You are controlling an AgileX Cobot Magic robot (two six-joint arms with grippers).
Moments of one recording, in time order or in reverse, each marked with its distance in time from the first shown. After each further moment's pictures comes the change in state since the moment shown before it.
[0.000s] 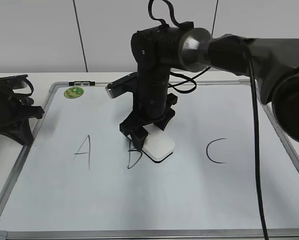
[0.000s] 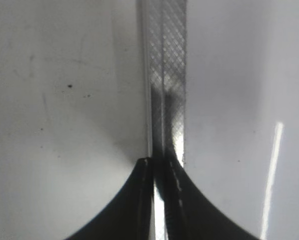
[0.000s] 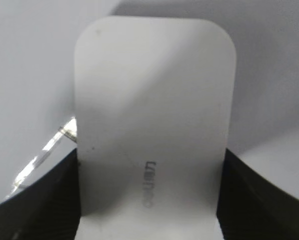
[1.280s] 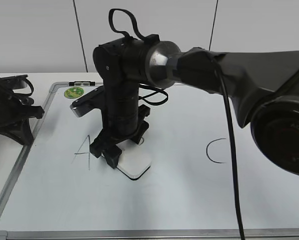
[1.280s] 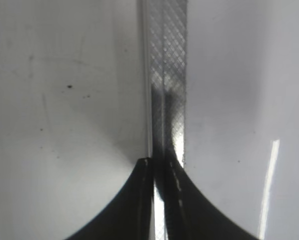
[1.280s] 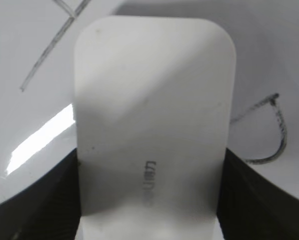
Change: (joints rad) left arm 0.002 0.005 -0.003 -0.004 0.000 0.000; right arm 0.140 0.023 -0.031 0.010 0.021 0.004
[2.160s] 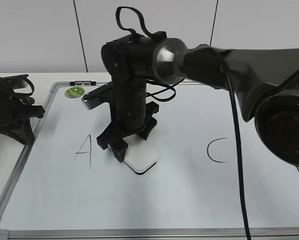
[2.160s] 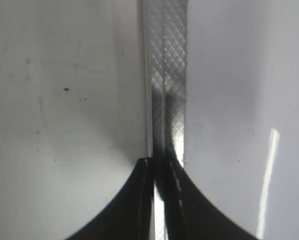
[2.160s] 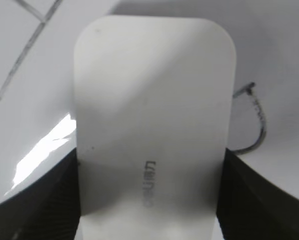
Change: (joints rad) left arm 0.000 0.002 -0.002 -0.006 -0.003 0.000; right arm -0.041 0.000 -0.001 -0.048 0.000 0.082
